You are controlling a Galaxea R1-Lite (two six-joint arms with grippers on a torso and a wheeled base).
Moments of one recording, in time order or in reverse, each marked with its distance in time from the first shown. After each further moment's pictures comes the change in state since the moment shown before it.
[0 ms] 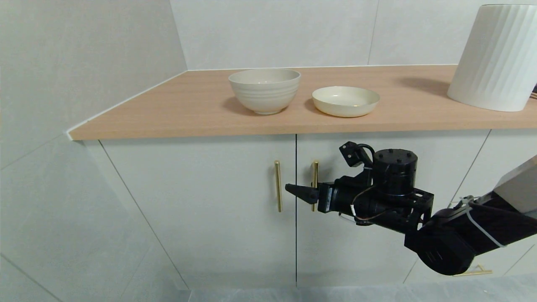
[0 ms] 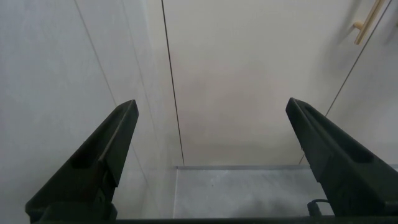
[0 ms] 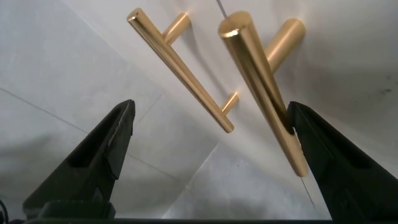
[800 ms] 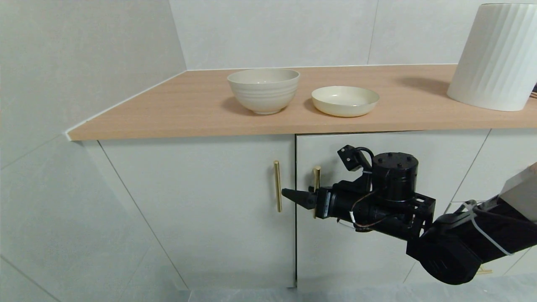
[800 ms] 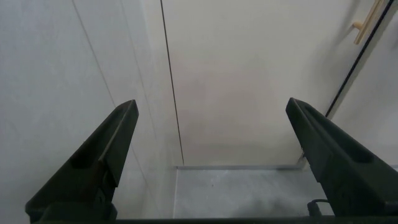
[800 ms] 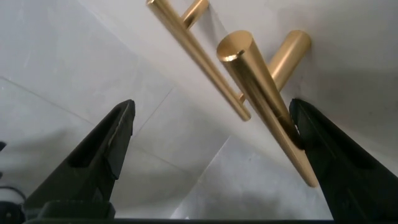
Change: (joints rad) left arm 0.000 0.000 0.000 0.000 0.000 0.000; right arm 0.053 -0.026 0.031 0.000 0.005 0.048
